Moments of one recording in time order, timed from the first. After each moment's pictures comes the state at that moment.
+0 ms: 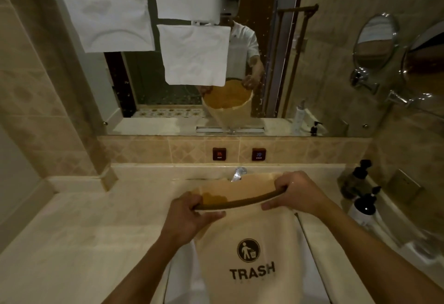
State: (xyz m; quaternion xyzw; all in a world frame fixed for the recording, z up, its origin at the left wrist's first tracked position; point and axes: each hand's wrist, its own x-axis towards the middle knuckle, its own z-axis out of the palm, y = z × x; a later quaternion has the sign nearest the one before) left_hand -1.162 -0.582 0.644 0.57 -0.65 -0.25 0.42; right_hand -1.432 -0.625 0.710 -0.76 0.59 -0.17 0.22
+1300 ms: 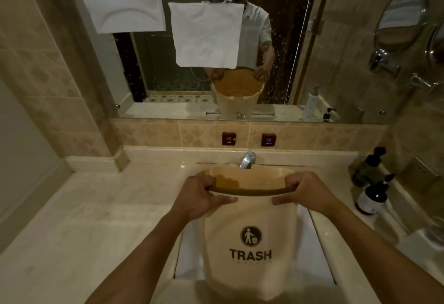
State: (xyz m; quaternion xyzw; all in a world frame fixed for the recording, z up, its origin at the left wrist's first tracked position) left_hand -1.157 -0.587 0.640 0.59 -0.67 -0.28 0.34; right_hand -1.439 -0.607 0.683 -0.73 0.60 -0.16 0.28
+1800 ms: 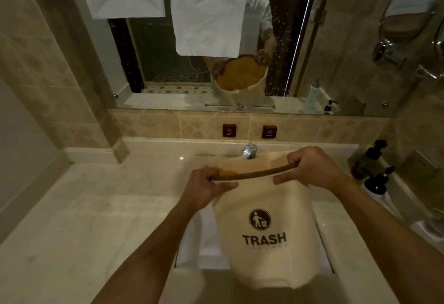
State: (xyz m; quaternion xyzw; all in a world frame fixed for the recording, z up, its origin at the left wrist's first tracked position) left_hand -1.163 -0.589 0.634 0.58 -0.63 -0.34 0.38; right_hand -1.434 -0.630 0.704 -0.74 0.61 -0.14 0.25
